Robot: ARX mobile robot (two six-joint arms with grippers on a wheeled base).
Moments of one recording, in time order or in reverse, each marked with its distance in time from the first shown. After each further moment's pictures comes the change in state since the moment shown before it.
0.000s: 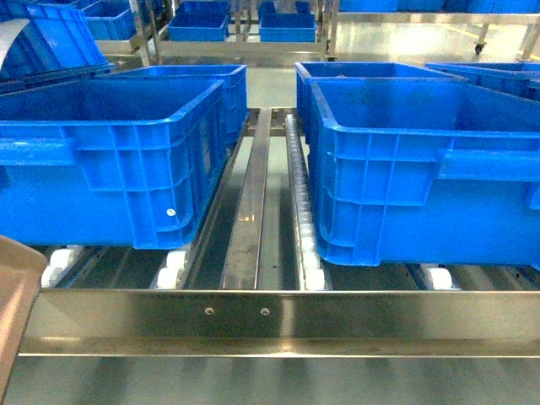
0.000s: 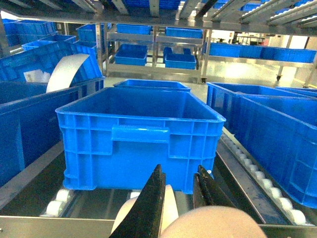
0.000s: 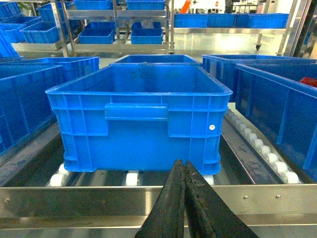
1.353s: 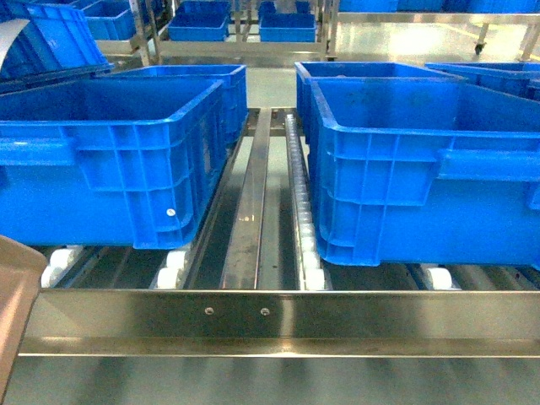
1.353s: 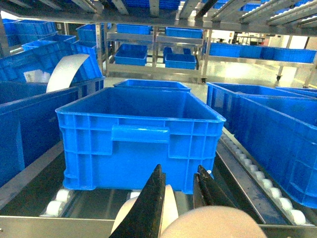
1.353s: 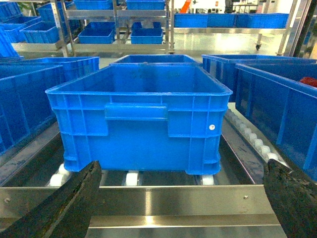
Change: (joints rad) left arm 0.000 0.000 0.000 0.000 0.000 0.000; right arm 0.000 0.000 0.000 0.000 0.000 0.000
